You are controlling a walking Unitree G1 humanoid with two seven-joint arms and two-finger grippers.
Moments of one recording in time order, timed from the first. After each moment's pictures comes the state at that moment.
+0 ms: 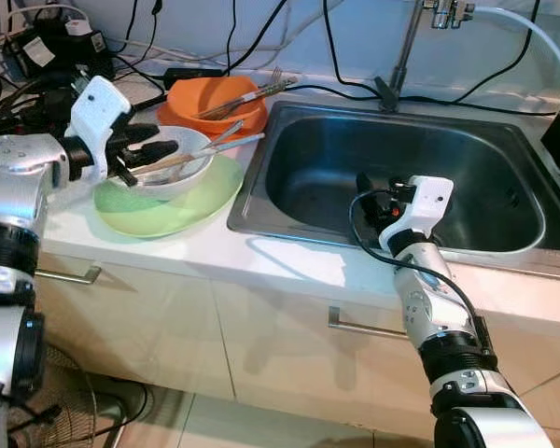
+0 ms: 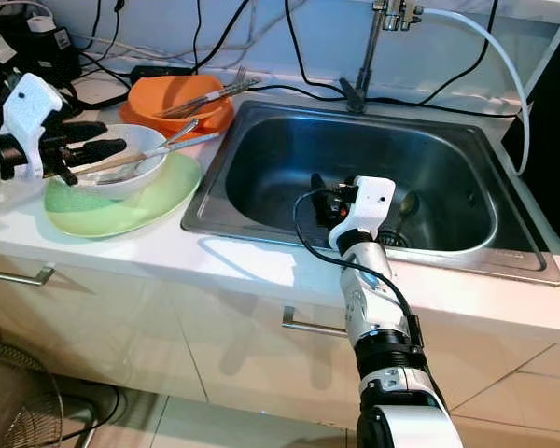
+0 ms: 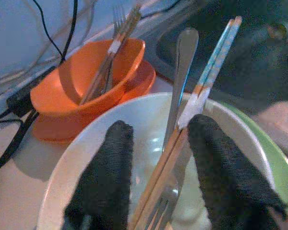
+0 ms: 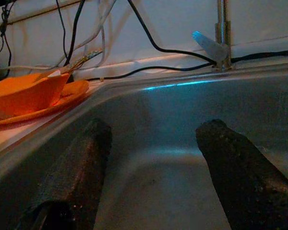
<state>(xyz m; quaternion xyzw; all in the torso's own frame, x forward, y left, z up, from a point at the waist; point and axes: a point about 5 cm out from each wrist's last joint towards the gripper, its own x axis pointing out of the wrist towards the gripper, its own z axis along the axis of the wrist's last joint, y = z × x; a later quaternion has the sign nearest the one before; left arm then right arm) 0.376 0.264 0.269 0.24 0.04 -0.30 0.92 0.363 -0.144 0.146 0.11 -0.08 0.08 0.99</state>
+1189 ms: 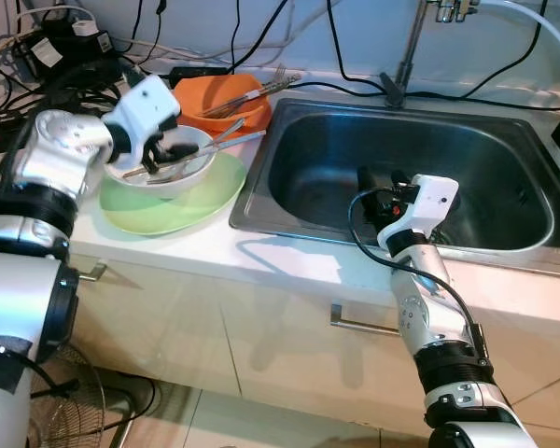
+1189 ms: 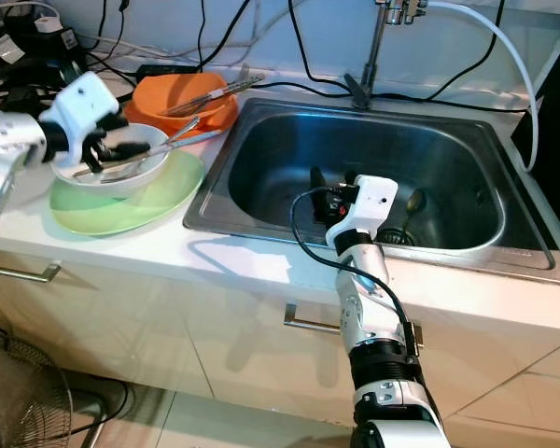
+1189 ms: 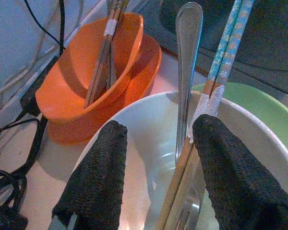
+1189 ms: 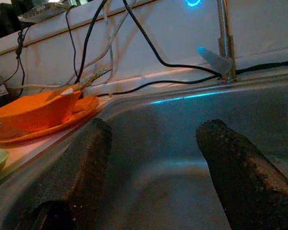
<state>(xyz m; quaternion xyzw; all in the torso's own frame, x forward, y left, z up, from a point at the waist) 0.402 0.233 0.278 0.34 0.08 -0.27 0.90 0.354 -0.134 0.154 0.12 -0.12 0.08 0.98</state>
